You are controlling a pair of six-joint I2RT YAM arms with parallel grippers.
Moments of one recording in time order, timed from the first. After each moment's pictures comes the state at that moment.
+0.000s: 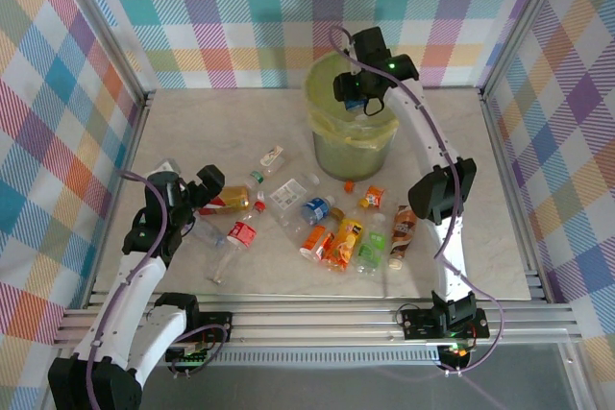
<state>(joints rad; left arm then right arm) -0.09 0.80 0.61 -0.34 0.01 -0.73 0.41 2.26 2.53 -1.13 0.04 0.13</state>
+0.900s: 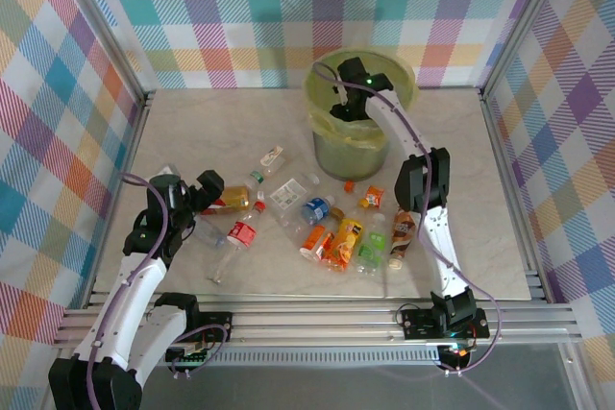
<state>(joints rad) -0.09 0.79 0.59 -0.39 -0.02 -0.74 0.40 2.49 2.52 -1.15 0.04 0.04</state>
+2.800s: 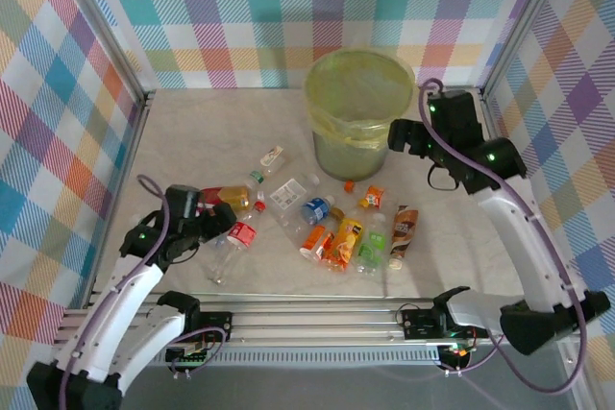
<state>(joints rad) -0.34 0.79 0.72 -0.90 -0.06 -0.71 0.40 1.19 1.50 -1.02 0.25 0.41</state>
